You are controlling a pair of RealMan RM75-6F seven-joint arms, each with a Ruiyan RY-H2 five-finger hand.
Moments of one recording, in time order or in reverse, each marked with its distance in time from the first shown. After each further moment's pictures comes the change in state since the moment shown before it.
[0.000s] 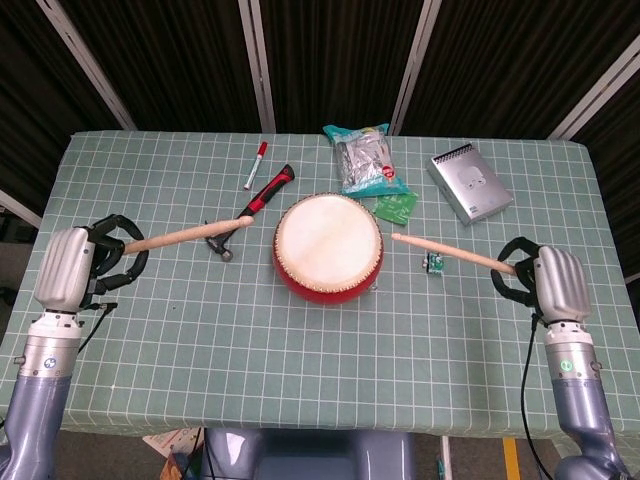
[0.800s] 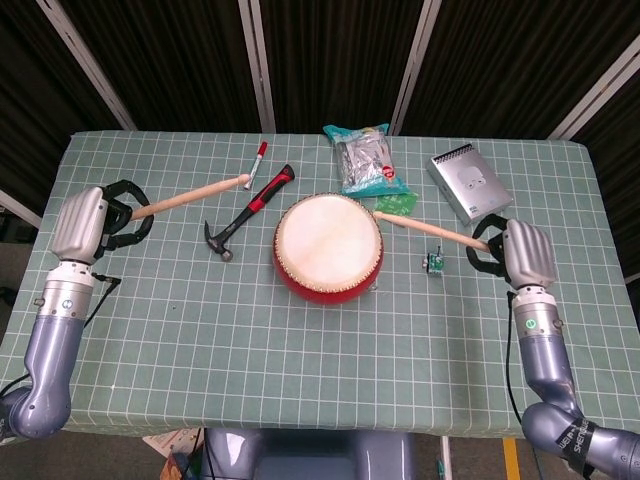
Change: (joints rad) left arm -0.163 -0.048 -0.074 0.269 -0.234 -0.207 -0.045; right arm 0.176 -0.109 0.050 0.143 0.224 -0.102 -0.088
